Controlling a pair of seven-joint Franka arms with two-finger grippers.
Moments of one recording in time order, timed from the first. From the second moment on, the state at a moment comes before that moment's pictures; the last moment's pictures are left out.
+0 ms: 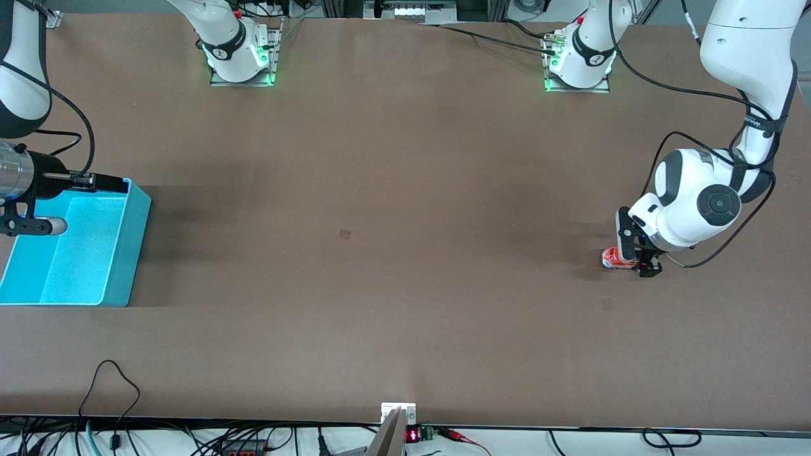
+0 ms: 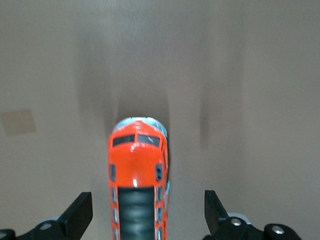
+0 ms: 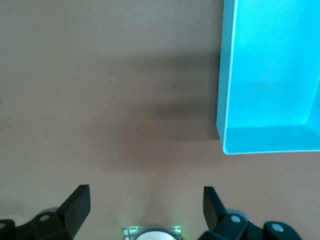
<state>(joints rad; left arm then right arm) 0.09 0.47 -0.03 -2.01 0.16 2.46 1.53 0.00 0.27 -0.09 -1.51 0.02 1.48 -0.04</state>
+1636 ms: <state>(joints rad) 0.17 0.51 -0.04 -2.01 0.14 2.53 1.52 0.03 0.27 -0.09 -1.51 0.02 1.47 -0.04</state>
